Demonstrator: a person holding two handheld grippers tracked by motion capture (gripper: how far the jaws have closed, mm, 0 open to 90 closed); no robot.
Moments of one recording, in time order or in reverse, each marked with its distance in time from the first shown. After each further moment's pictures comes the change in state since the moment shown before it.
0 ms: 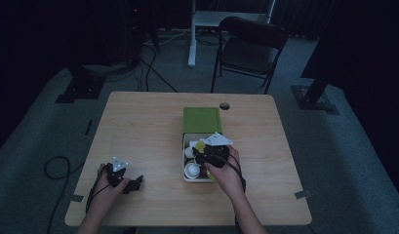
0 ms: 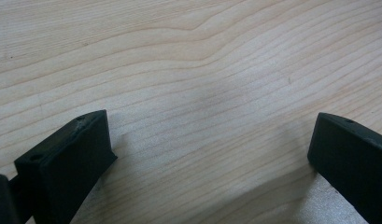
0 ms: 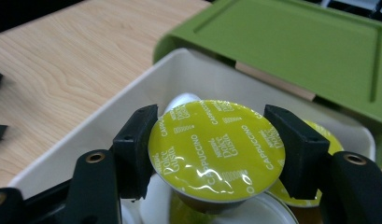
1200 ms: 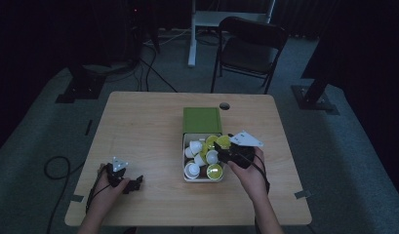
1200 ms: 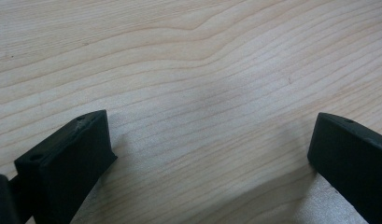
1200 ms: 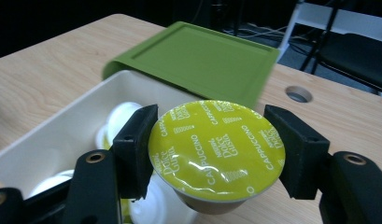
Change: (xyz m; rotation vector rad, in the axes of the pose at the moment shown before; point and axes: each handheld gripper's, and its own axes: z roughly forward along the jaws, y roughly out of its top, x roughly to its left) left arm 0.000 0.000 0.000 -0.001 0.003 -0.003; right arm -0.048 -0.007 -0.054 -0.092 -0.077 0.036
